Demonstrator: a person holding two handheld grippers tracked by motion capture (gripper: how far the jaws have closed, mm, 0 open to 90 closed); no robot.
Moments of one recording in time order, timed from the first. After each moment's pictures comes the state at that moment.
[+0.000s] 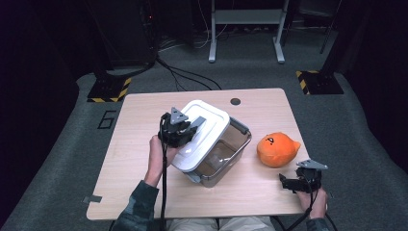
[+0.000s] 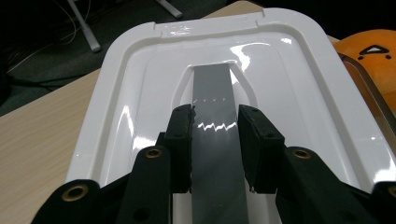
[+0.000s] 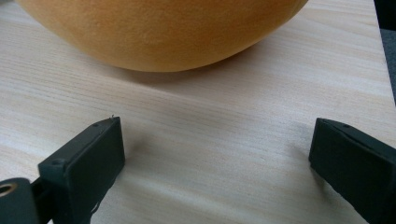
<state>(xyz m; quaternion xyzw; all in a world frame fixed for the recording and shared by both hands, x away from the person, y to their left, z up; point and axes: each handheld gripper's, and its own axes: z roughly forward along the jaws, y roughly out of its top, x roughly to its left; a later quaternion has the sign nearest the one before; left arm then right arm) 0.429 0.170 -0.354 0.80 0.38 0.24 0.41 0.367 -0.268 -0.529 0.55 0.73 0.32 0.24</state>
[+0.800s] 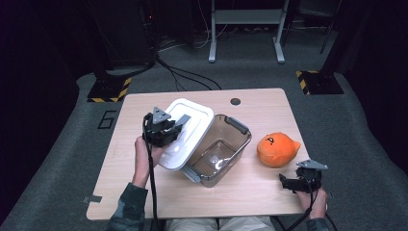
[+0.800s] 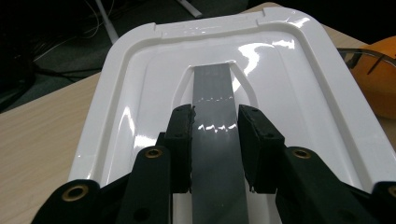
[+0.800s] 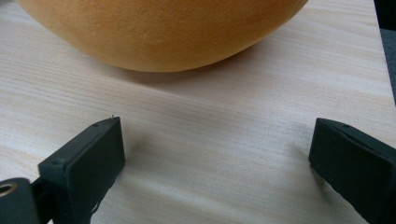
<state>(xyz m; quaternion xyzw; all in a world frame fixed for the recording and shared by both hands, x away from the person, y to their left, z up) 0.426 0.210 -0.351 0.78 0.41 0.26 0.40 0.367 -0.268 -0.529 0.55 0.73 0.32 0.24</state>
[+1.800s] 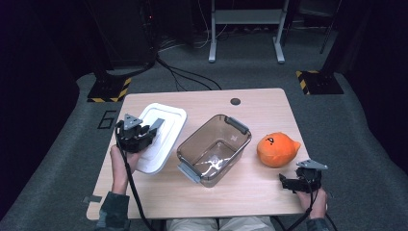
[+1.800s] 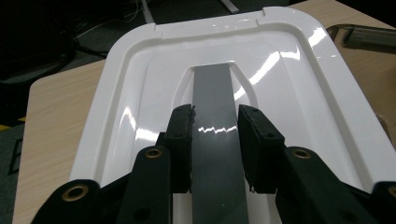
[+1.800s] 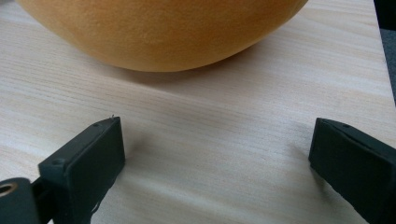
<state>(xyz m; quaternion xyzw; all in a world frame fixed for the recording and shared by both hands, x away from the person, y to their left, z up) 0.411 0.280 -0.364 0.74 0.48 0.28 0.39 0.367 -0.268 -0.529 0.55 0.73 0.32 0.24</state>
